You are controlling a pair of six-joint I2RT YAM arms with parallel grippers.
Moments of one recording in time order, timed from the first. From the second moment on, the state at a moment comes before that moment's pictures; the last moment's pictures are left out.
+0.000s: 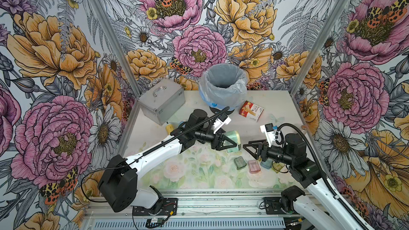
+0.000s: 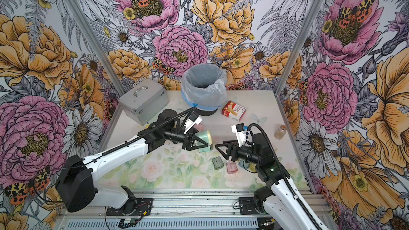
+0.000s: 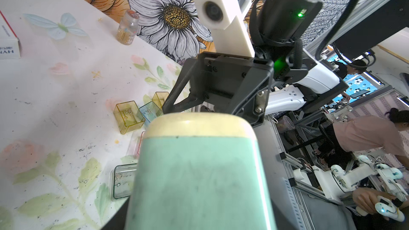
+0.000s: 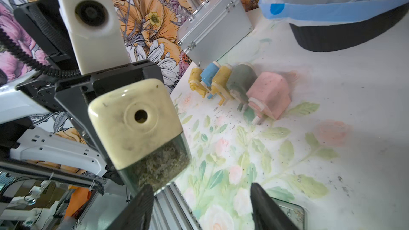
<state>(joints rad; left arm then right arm) -0.71 1.38 1.00 -0.08 0.95 -0.27 0.39 0.63 0.56 -0.30 -0.67 0.48</state>
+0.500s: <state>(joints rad) -0.73 1.26 0.99 -0.16 1.01 -0.25 0.53 0.65 0.72 -0.29 -0.84 0.48</state>
